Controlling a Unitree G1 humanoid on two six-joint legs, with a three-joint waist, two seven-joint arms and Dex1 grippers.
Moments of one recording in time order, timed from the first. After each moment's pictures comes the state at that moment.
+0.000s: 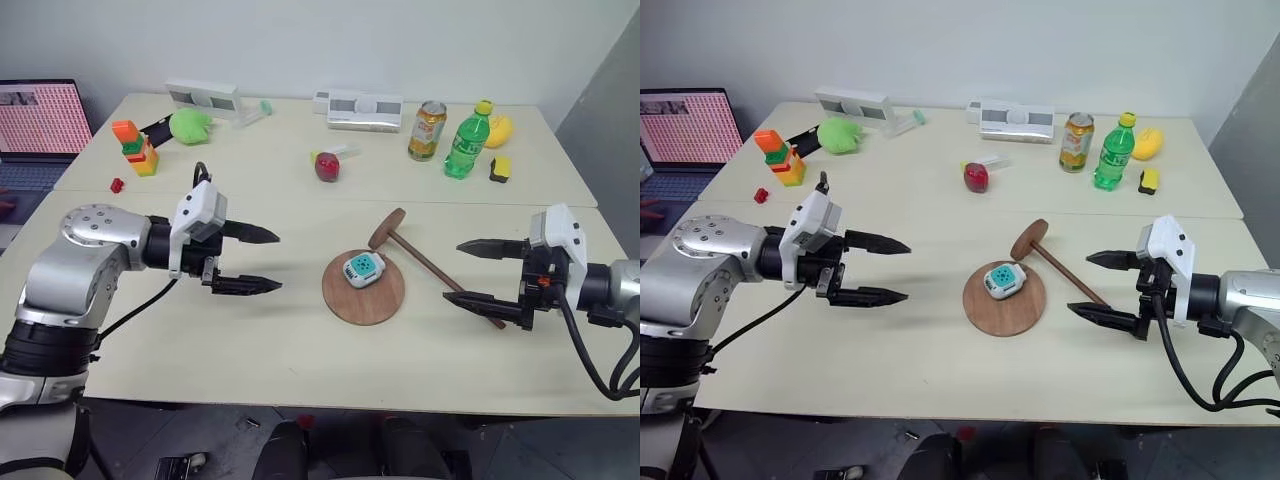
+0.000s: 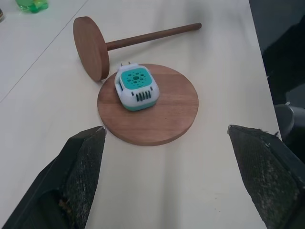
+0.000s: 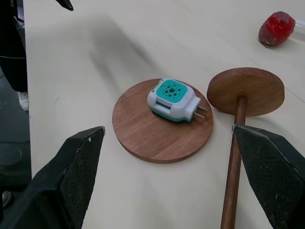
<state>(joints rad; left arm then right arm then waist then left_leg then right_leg) -0.56 0.91 -0.03 -0.05 -0.48 0.48 -1.41 -0.19 -0.99 -0.25 -0.51 0.74 0.74 0.96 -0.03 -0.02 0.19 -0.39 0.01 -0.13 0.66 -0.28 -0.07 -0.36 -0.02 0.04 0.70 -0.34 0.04</state>
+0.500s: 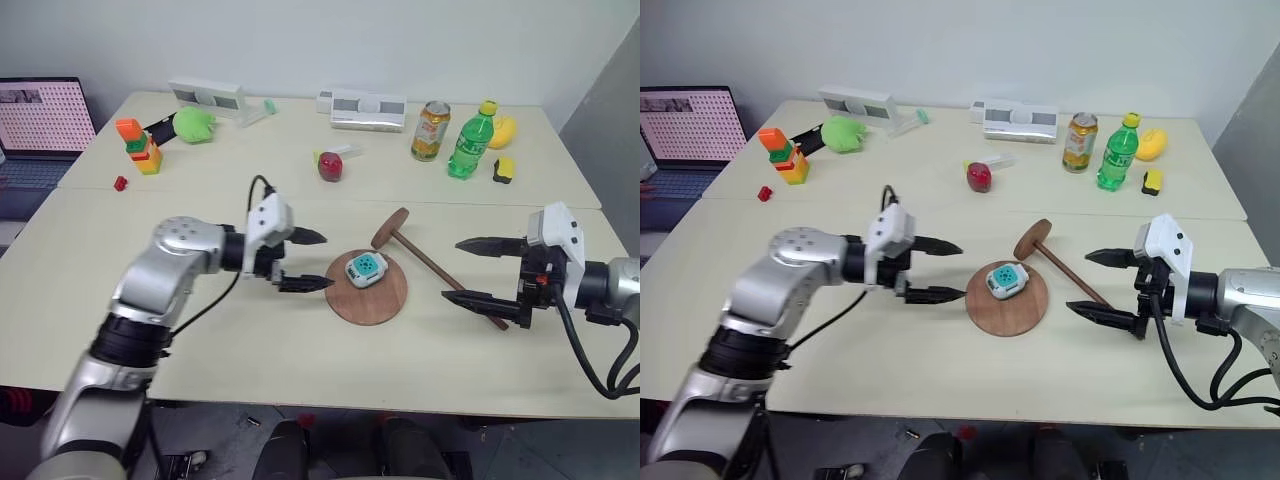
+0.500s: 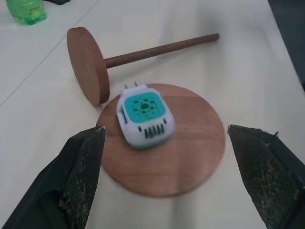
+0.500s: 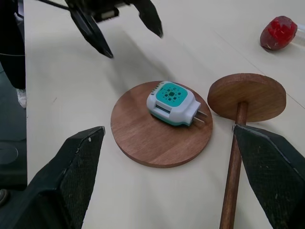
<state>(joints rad) -0.64 0.60 -0.21 0.00 -0.32 0.47 -1.15 -0.21 -0.98 -0.24 -0.52 0.73 0.74 0.96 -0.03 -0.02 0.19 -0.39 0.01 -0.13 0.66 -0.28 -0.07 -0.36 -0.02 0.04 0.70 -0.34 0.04</state>
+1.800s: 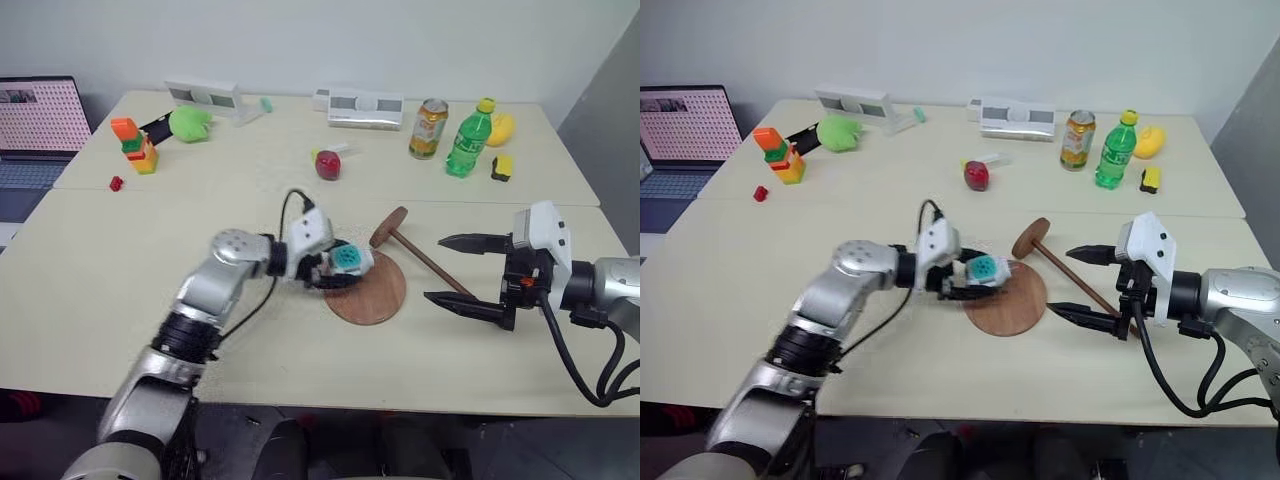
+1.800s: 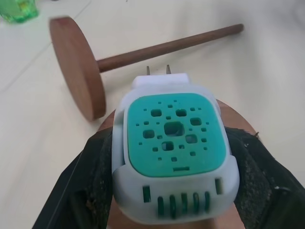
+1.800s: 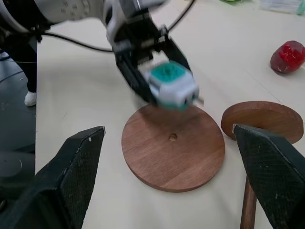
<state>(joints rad) -0.67 0.58 -0.17 0.09 -0.22 0.36 -1.15 -0.23 -0.95 -0.21 -0.61 0.78 0.76 0.87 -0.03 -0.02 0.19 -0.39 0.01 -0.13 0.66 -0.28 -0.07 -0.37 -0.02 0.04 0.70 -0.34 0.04</state>
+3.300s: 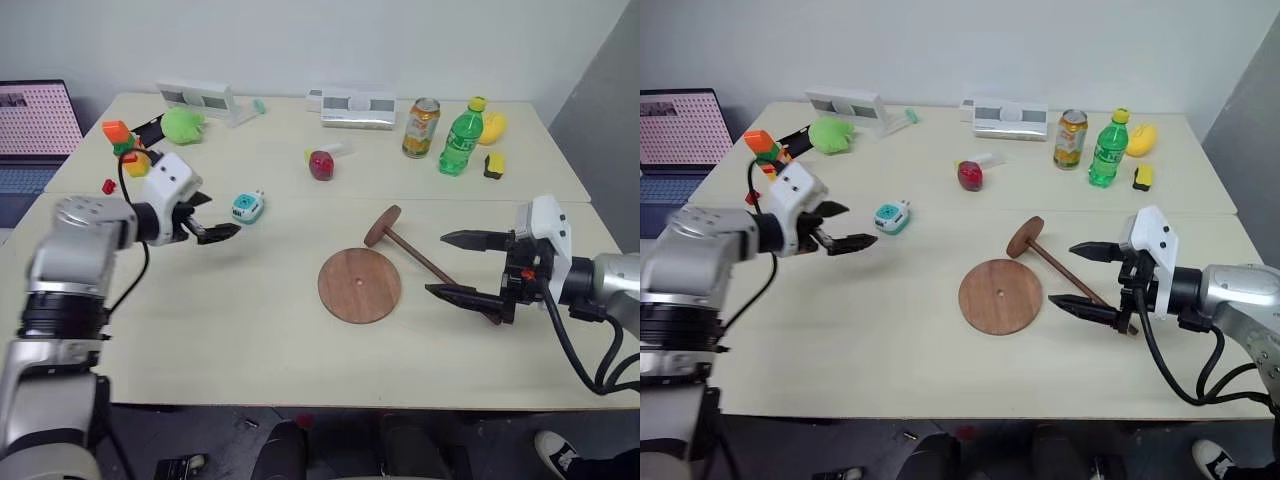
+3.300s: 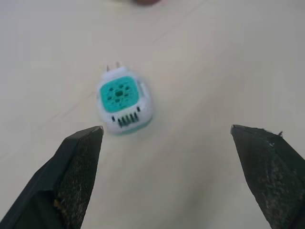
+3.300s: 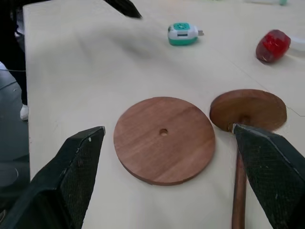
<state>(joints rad) -0.69 0.96 0.01 0.18 -0.20 0.48 -1.19 -0.33 -0.98 -0.19 -0.52 0.80 0.86 0.84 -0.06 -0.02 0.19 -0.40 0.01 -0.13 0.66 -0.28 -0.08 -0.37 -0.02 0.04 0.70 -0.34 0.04</state>
